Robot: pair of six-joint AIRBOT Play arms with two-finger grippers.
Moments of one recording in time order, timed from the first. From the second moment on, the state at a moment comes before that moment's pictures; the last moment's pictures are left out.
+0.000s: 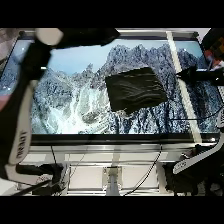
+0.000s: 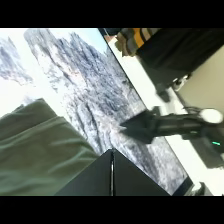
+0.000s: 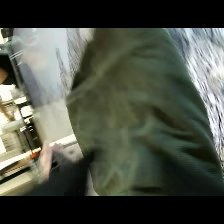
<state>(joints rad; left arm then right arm) -0.39 -1.53 1.99 0.84 -0.93 -1.54 -0.52 -1.92 1.69 -0.58 1.39 1.45</state>
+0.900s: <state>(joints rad) -0.30 -1.33 1.96 0.83 -1.09 -1.50 -0.35 -2.06 1.58 -0.63 1.37 1.43</state>
